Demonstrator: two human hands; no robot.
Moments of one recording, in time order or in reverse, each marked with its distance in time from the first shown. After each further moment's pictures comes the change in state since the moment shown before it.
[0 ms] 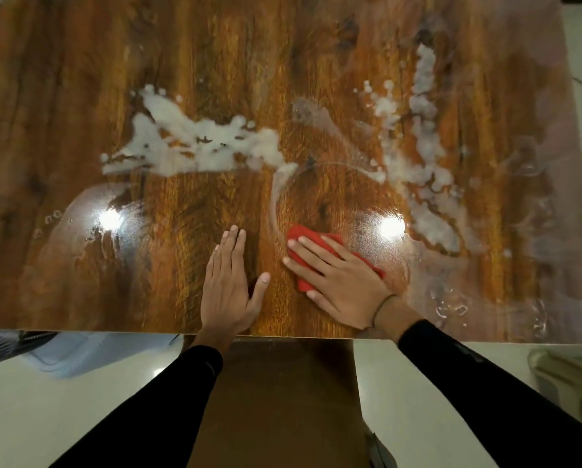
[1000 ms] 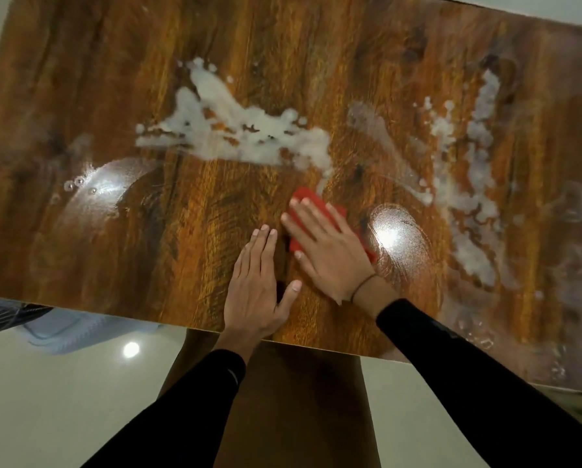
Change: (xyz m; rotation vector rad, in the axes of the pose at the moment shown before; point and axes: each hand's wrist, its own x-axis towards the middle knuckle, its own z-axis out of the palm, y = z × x) left_hand -0.001 -0.014 0.014 -0.093 0.037 -0.011; right_hand 0.110 -0.018 -0.012 -0.026 0.005 0.122
